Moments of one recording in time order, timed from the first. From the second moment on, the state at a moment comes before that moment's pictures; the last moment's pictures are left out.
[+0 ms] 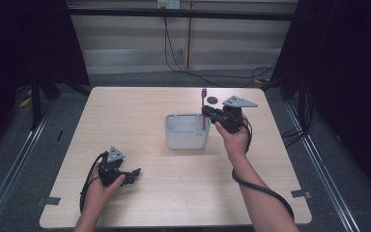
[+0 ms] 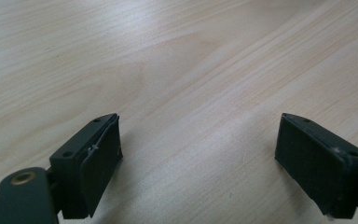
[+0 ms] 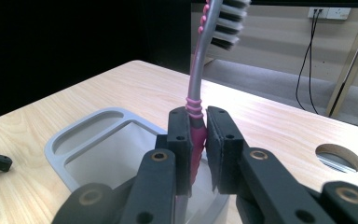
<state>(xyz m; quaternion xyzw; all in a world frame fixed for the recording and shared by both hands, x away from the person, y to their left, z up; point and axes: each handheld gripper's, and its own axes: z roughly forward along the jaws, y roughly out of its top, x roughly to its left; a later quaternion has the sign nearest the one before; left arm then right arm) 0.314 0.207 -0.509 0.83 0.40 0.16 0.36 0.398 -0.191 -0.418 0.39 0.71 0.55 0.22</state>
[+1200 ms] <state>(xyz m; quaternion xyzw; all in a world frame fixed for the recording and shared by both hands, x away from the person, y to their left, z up) 0.314 0.207 -0.509 0.83 0.40 0.16 0.36 0.385 -0.198 -0.433 0.39 0.71 0.54 0.21</state>
